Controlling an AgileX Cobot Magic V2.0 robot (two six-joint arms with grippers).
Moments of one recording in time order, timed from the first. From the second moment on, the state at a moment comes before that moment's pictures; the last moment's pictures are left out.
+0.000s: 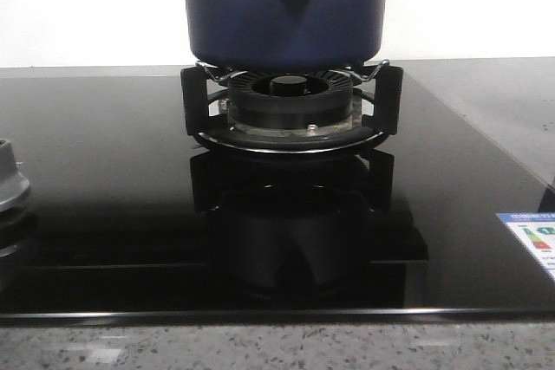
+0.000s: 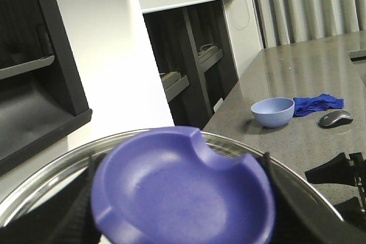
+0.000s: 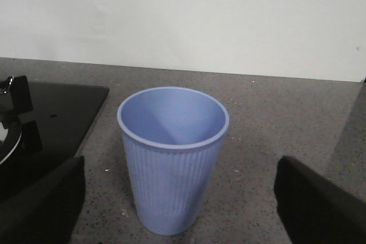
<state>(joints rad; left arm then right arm) -0.27 1.21 -1.35 -1.58 0.93 1.65 -0.07 0.45 -0.27 -0.38 -0.01 0.28</state>
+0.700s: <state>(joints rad) -0.27 1.21 -1.35 -1.58 0.93 1.65 -0.04 0.45 -0.27 -0.19 0.03 0.08</state>
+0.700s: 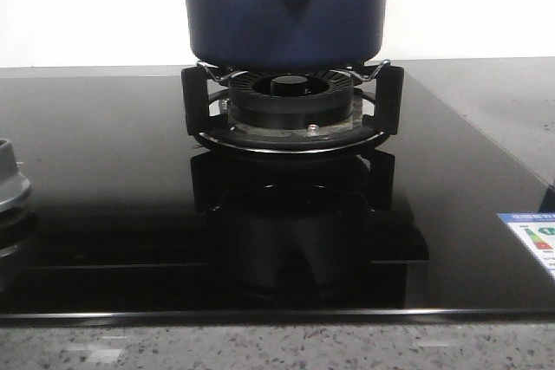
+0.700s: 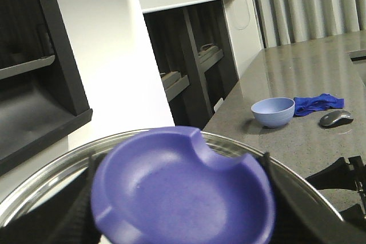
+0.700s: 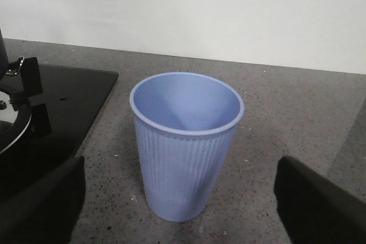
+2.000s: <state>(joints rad) -0.27 1.21 -1.35 -1.58 0.94 1.65 -0.10 0.98 -0.27 -0.11 -0.47 0.08</state>
